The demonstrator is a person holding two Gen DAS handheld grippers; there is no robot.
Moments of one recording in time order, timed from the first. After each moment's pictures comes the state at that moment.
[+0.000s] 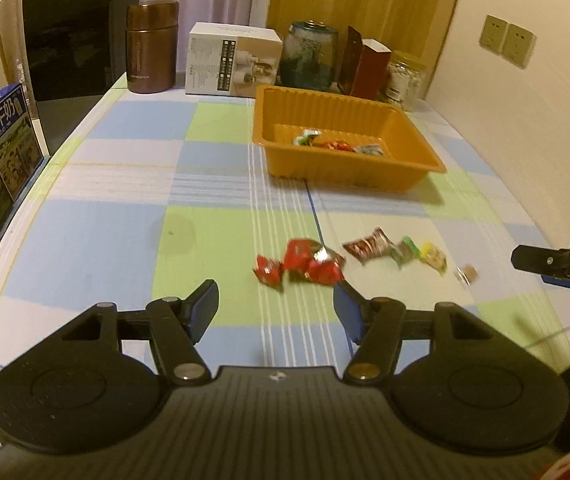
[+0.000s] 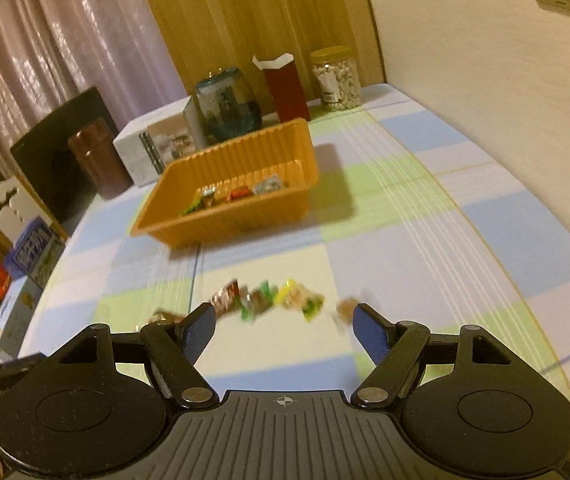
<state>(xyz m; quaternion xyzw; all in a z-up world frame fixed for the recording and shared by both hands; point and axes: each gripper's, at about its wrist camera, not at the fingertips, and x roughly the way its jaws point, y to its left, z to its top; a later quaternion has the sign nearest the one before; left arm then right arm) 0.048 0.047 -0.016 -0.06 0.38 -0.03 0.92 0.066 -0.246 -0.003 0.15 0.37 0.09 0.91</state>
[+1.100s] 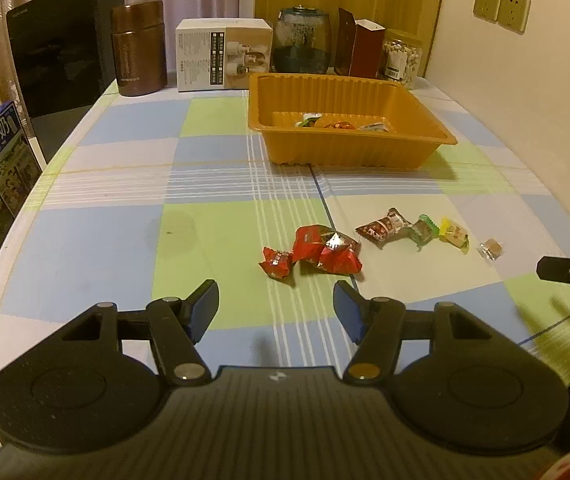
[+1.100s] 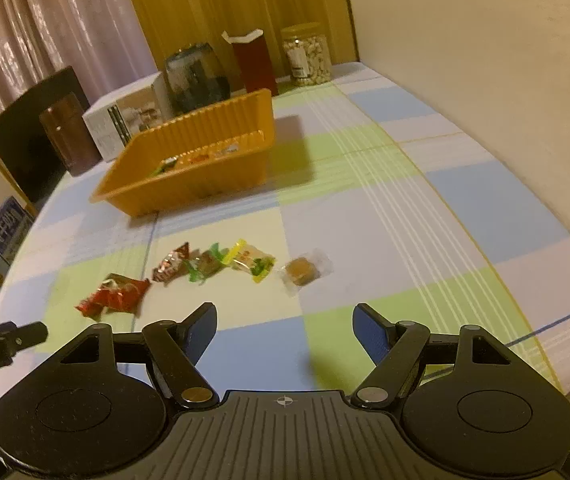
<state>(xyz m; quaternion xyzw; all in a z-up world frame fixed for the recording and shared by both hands) 0.067 0.041 -0.042 -0.01 0.39 -0.03 0.92 0.061 -0.264 -0.038 0.13 0.39 0.06 0.91</state>
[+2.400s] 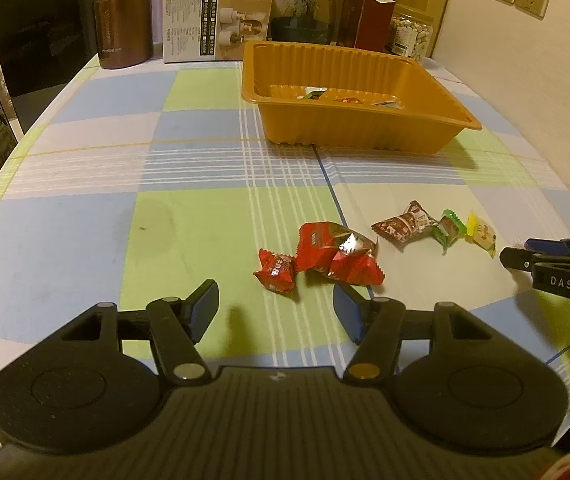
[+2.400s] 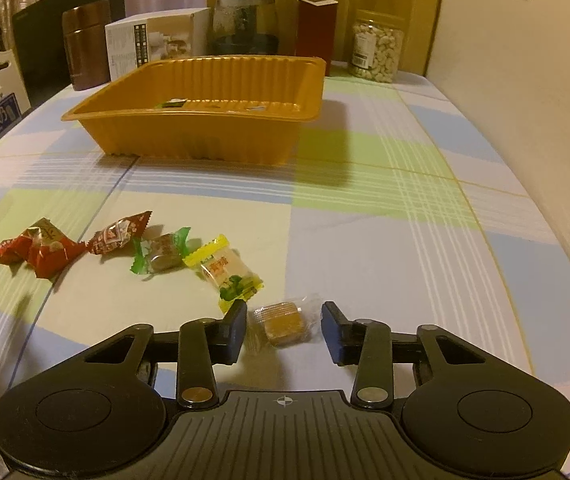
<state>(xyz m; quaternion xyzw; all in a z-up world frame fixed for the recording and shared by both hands) 0.112 0.044 -0.075 -0.02 0.42 -0.04 0.91 0.138 -0.235 -0.100 -0.04 0.40 0.10 0.91</state>
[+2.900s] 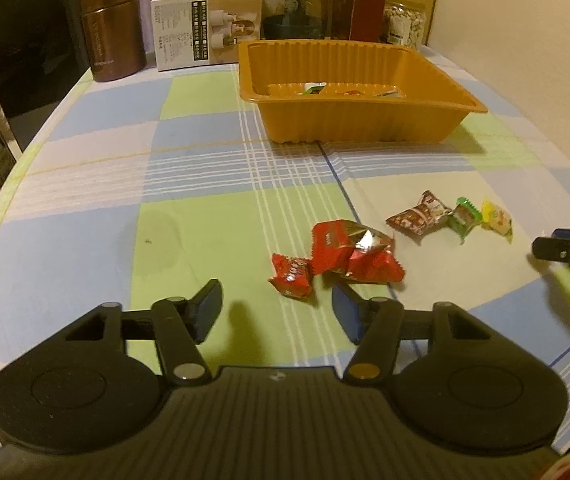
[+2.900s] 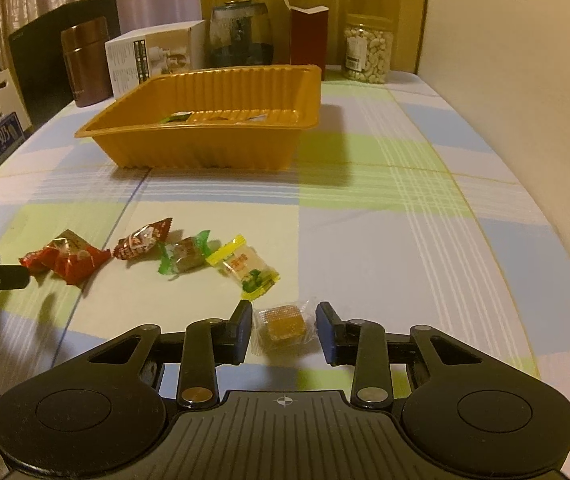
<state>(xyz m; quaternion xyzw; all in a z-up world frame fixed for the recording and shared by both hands) 0.120 0.043 -0.085 0.02 0.41 -0.05 0.91 0.118 -0.233 -0.084 0.00 0.40 0.10 0.91</state>
